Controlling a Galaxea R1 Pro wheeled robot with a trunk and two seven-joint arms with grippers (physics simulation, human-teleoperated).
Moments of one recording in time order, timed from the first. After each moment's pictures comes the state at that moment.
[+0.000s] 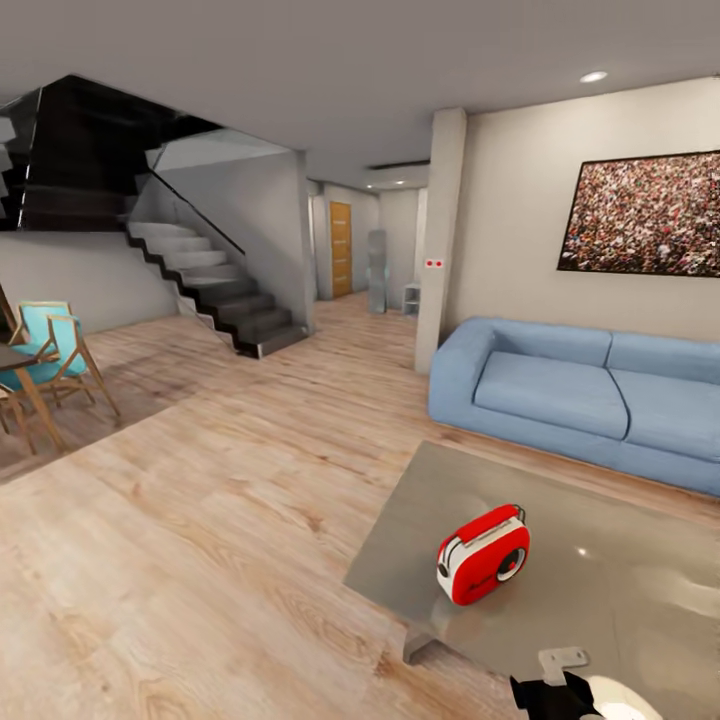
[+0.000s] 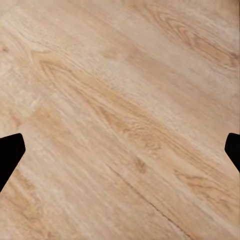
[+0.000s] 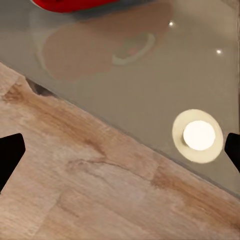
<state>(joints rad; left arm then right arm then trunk) 0.04 -0.06 0.12 -0.58 0.00 -0.25 0.14 -0.27 -0.14 0.00 -0.56 0.05 0.06 0.00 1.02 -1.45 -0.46</state>
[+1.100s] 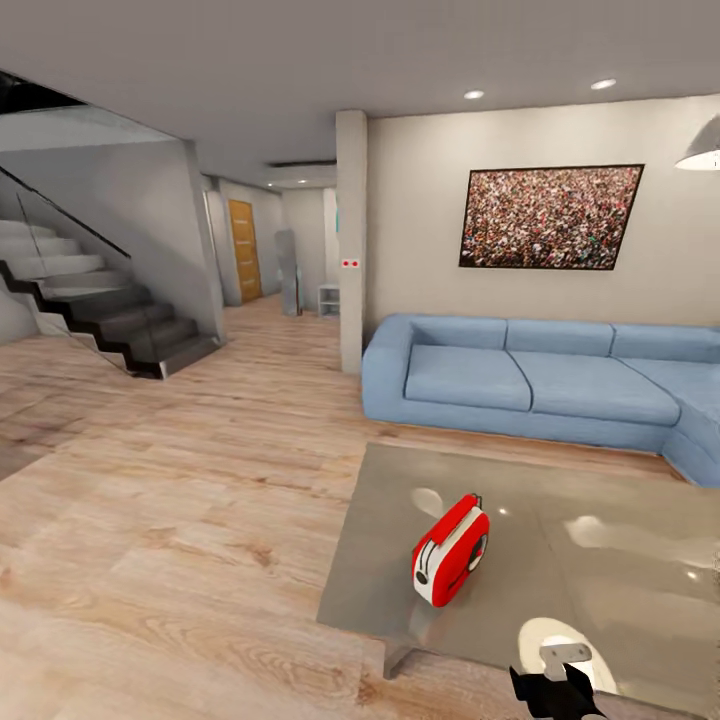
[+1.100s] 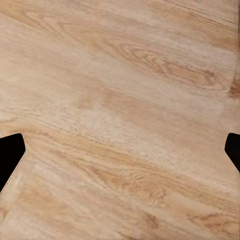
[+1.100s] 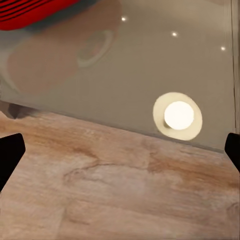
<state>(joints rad) 0.04 -0.06 0.12 -0.58 0.00 -0.25 0.14 -0.27 -0.15 0.00 -0.56 0.04 0.00 0.00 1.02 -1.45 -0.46</state>
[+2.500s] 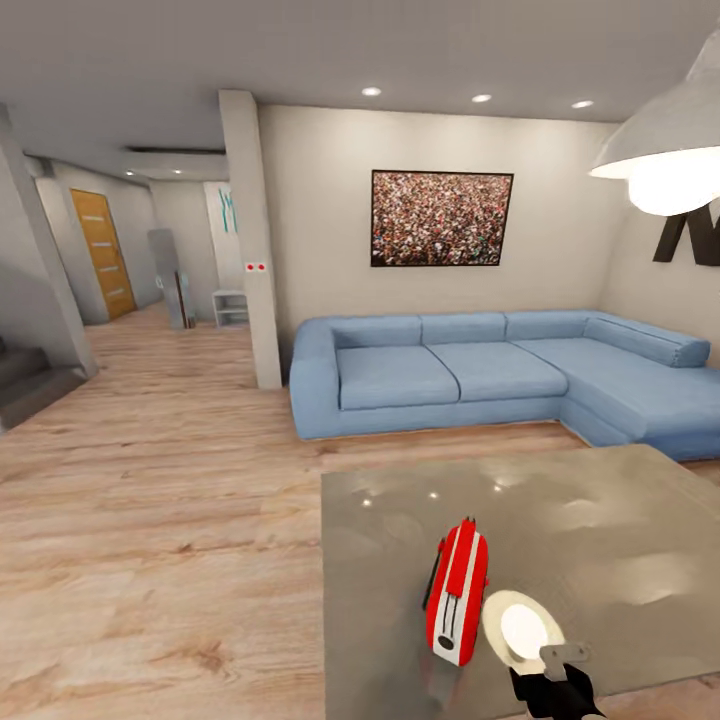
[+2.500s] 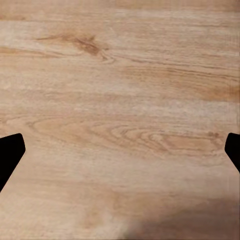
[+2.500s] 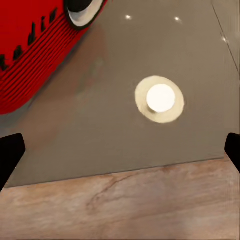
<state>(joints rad) 0.04 -0.06 0.12 -0.58 0.00 -0.25 0.14 -0.27 -0.15 0.00 -0.56 0.04 0.00 0.00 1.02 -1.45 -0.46</state>
